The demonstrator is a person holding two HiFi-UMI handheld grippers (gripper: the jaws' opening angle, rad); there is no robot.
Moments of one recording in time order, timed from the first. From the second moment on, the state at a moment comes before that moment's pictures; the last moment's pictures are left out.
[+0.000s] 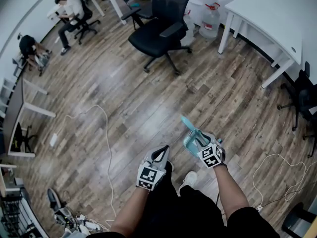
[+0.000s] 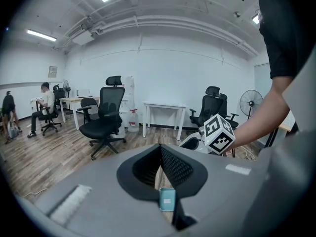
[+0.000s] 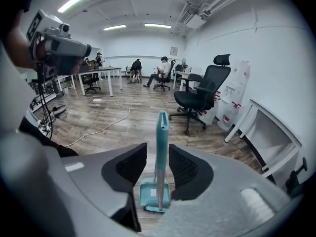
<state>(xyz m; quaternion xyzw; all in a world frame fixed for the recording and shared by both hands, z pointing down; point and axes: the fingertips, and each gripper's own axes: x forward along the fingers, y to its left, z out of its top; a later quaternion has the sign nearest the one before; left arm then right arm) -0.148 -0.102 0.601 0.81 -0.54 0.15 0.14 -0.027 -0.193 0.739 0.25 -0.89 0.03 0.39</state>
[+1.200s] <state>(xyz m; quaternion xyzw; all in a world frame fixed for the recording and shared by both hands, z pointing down) -0.109 -0.088 0.493 0.84 -0.54 0.08 0.01 0.002 -0.122 0.452 0.36 -0.93 -0.09 0.07</state>
